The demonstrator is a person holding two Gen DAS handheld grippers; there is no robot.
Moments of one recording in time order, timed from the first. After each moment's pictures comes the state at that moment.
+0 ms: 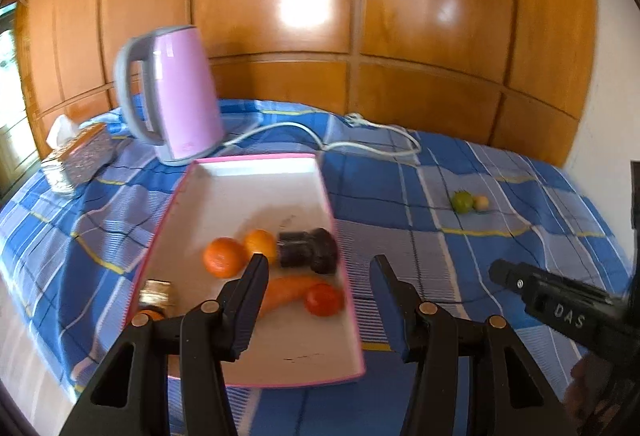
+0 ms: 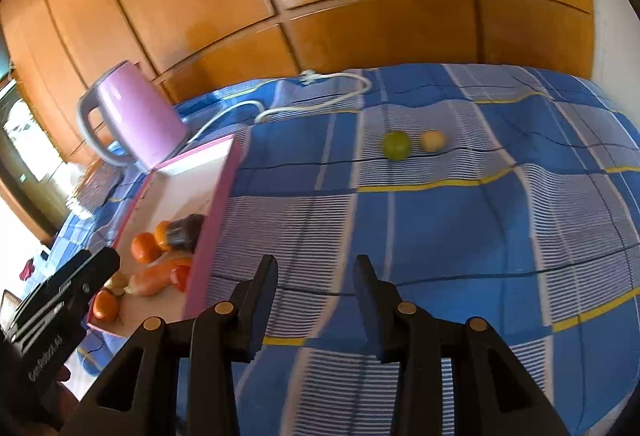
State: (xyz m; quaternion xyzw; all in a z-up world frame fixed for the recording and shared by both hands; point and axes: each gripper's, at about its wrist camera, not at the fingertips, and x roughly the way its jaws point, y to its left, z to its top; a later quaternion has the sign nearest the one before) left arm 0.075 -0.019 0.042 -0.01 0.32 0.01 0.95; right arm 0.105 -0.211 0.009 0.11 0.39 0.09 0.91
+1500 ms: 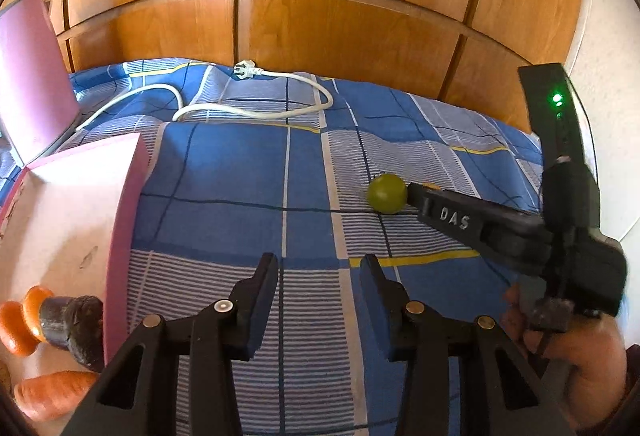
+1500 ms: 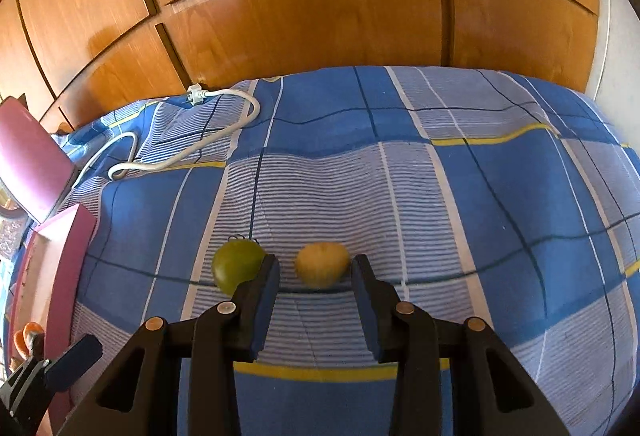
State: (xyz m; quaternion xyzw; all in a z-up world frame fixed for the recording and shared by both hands) left arm 0.214 -0.123 -0.018 -0.03 0.40 -0.09 0.91; right arm 0.273 -0.278 -0.032 0.07 0.42 0.03 0.91
